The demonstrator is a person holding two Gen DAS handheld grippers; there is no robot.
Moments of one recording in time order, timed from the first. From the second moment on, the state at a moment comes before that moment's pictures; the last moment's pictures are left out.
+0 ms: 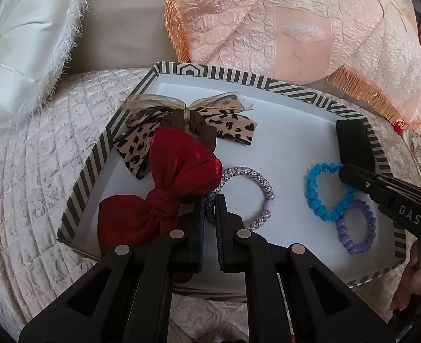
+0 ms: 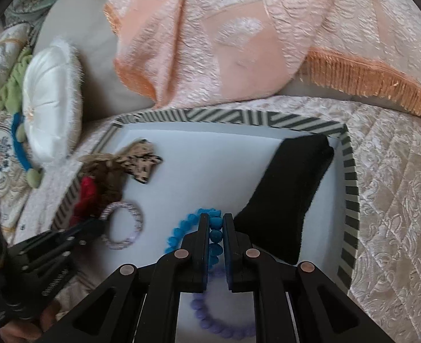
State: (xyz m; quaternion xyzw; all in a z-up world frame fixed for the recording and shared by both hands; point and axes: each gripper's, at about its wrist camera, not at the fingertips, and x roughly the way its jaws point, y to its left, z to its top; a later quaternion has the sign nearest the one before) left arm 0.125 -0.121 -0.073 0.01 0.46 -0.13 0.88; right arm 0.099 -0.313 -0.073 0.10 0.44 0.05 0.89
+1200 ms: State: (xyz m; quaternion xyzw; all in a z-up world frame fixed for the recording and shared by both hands) left arm 0.062 -0.104 -0.015 0.04 0.39 -0.12 0.91; right arm 0.022 -0.298 0.001 0.08 0.38 0.04 0.92
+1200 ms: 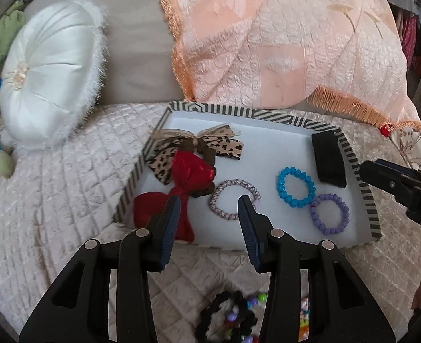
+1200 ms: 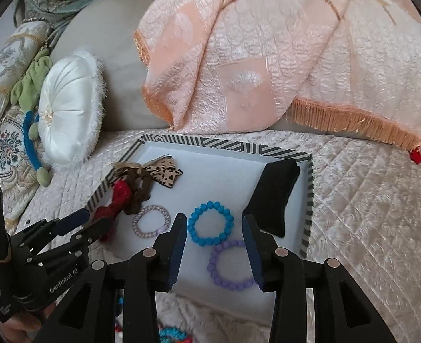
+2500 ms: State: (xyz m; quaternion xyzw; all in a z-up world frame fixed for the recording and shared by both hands) left arm -0.072 -0.045 0.009 0.05 0.31 -0.06 0.95; right arm -0.113 -0.267 0.002 0.06 0.36 0.04 0.93
